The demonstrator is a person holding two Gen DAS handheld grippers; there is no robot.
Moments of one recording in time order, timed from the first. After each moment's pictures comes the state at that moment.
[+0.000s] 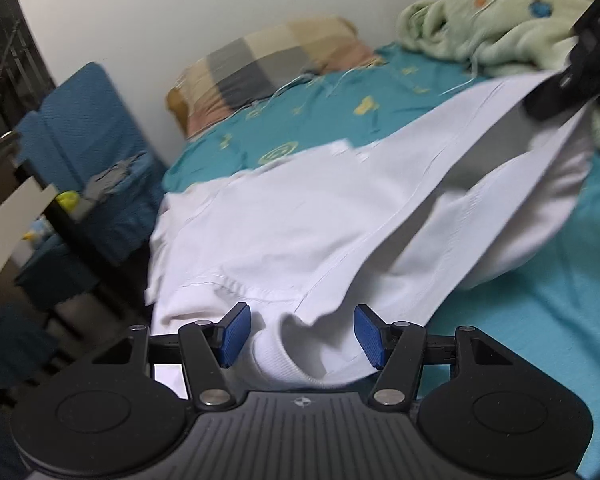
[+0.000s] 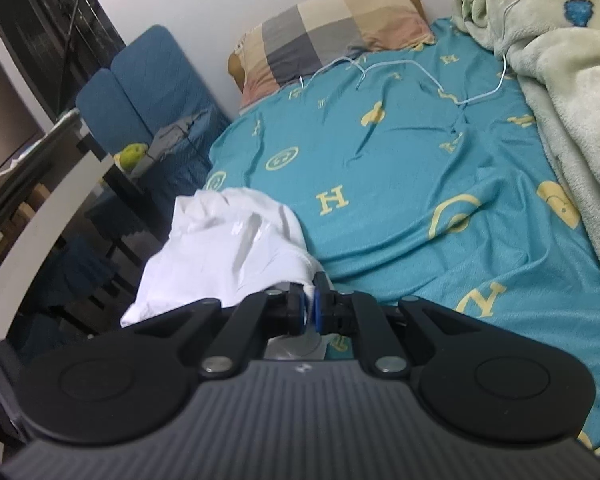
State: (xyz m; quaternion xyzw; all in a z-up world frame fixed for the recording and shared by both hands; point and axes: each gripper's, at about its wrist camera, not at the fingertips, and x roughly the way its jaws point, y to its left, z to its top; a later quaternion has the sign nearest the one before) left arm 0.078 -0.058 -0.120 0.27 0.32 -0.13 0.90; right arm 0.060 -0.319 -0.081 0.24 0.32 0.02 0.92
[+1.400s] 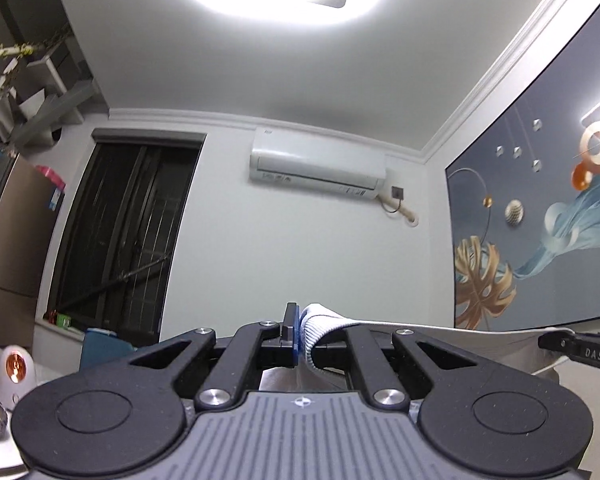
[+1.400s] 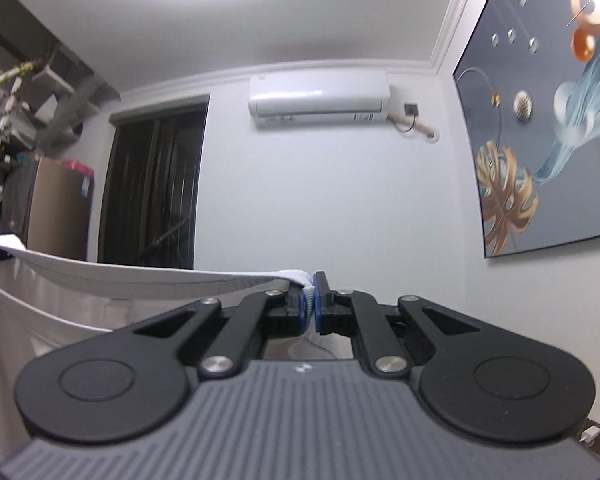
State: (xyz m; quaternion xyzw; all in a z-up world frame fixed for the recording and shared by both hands) left arm -0.200 0.020 0.487 -0.05 -0.14 -0.13 0.98; right arm -0.168 -0.291 0.403 0.01 -0.11 -0.01 0.99
